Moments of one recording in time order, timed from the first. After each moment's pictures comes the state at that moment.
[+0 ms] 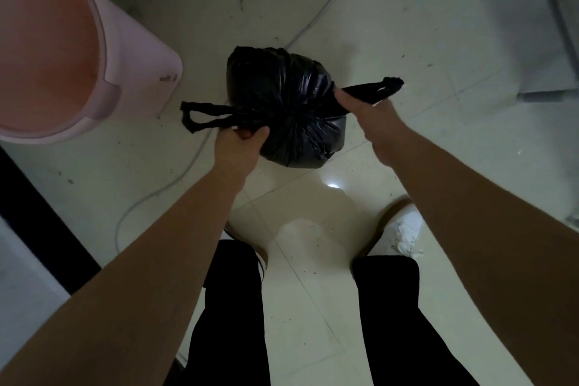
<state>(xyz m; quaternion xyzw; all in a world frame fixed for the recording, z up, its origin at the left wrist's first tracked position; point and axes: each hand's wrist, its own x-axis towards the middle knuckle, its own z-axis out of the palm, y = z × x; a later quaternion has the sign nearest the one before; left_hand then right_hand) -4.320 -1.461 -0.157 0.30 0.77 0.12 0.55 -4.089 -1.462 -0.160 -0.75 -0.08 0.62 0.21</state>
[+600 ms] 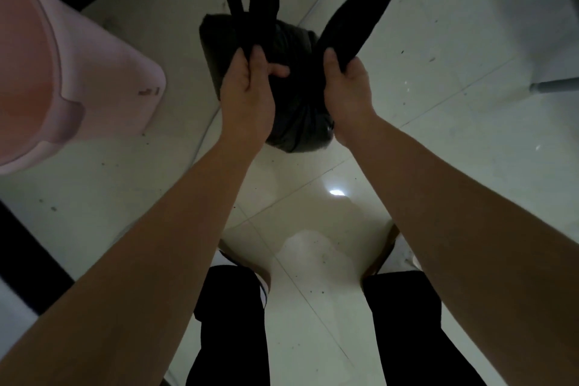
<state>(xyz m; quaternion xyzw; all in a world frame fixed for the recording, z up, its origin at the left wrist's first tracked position) -4.263 -1.406 -0.161 0.47 0.66 0.28 0.51 -4.131 -1.424 -0.193 -0.75 -0.14 0.52 0.38</state>
